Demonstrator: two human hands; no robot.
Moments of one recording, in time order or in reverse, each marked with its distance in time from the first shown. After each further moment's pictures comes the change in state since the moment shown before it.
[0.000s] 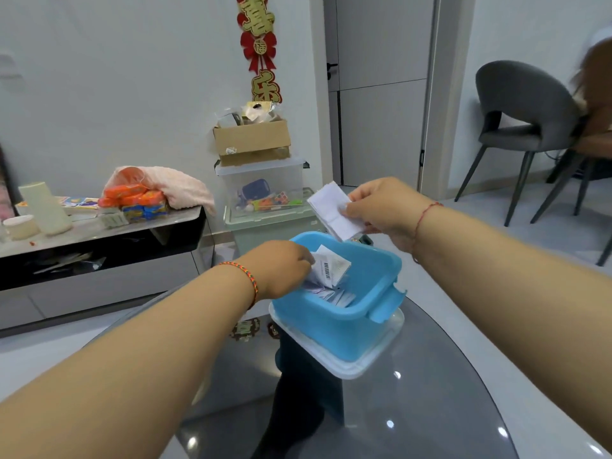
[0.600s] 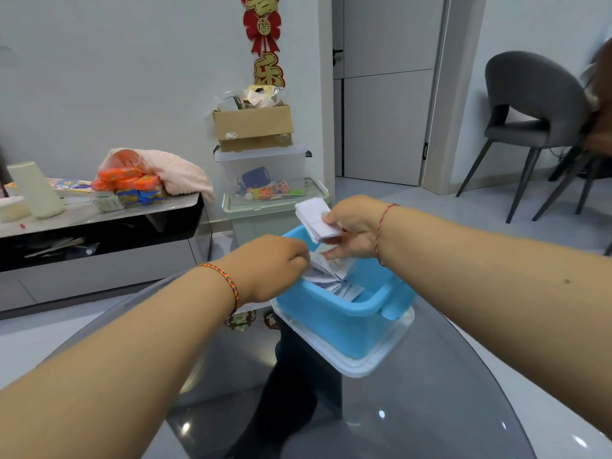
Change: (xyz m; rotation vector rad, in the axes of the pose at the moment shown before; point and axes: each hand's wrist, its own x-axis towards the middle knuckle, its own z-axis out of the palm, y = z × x) left_hand -0.007 -0.023 0.012 -0.105 0.098 0.052; right_hand 0.025 0.010 0.060 0.504 -0.242 0.396
